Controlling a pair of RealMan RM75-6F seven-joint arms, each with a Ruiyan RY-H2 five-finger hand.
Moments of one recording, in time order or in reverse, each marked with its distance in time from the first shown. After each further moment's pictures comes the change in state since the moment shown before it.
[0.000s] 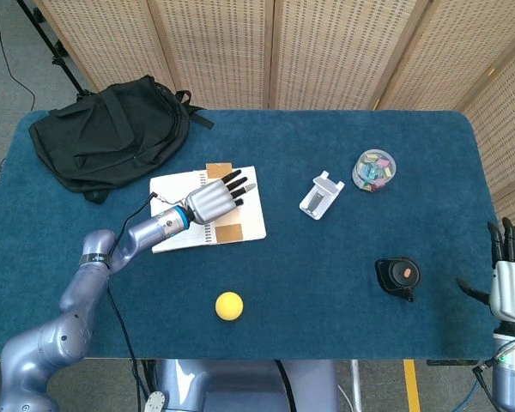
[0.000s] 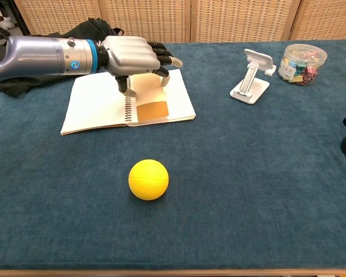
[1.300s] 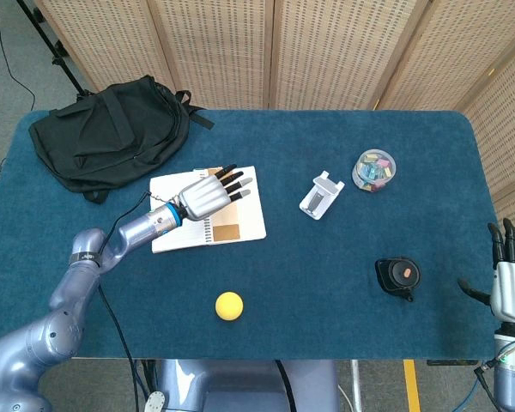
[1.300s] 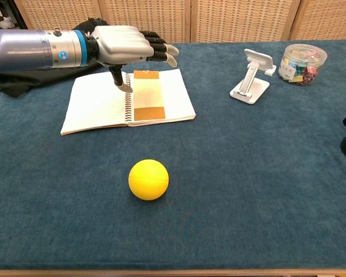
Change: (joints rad) left arm 0.025 0.058 -0.016 -0.063 -0.051 0.070 -0.067; right arm -0.002 0.003 -0.003 0.002 -0.001 -0.004 0.008
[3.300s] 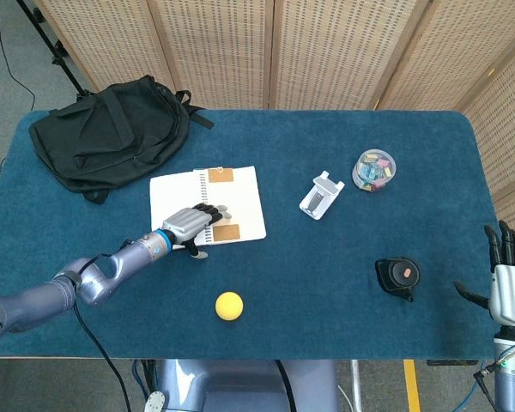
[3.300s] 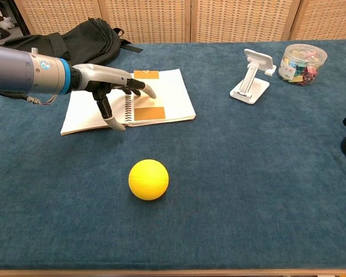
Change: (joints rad) left arm 0.054 0.358 -0.248 -0.889 -0.387 -0.514 0.016; right arm -0.011 0.021 -0.015 -0.034 -0.024 0.007 0.023
